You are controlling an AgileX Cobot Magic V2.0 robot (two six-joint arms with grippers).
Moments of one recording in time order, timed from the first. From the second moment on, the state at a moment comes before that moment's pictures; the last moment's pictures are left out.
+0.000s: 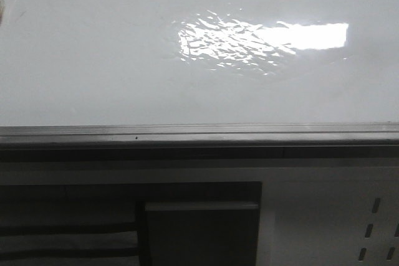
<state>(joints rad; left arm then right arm) -0.06 0.30 -0.58 -0.13 0.36 0.05 0.02 0.34 -0.60 -0.13 0.53 0.06</state>
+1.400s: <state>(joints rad) -0.06 0.33 -0.58 -0.14 0.37 0.05 0.02 0.38 -0.60 -0.13 0.51 0.06</state>
